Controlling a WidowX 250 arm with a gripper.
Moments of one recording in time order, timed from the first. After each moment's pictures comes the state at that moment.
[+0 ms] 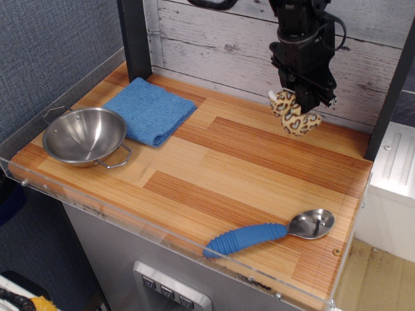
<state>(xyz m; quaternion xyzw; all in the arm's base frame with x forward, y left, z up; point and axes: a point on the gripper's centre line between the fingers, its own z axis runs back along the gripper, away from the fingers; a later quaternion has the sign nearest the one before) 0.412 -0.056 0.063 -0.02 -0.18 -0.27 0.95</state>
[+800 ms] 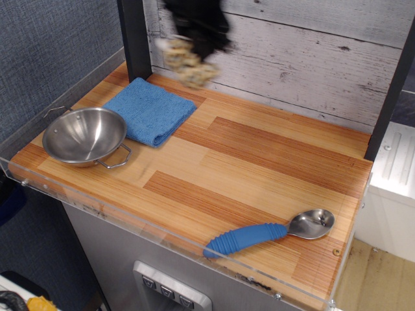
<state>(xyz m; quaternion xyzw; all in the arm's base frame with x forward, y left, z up) 0.334 0.063 0.143 0.08 -0.20 -0.14 0.97</state>
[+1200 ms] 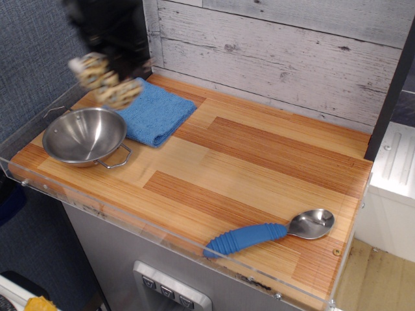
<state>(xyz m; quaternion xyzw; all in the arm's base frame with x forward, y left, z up) 0.268 0.110 0.136 0.10 -0.18 -0.06 0.98</state>
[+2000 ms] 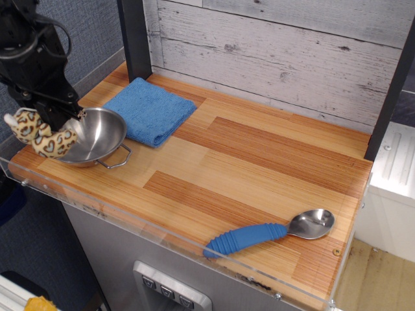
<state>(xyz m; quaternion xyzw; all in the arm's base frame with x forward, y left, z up) 0.225 0.164 0.090 0.10 -0.13 0.00 0.99</state>
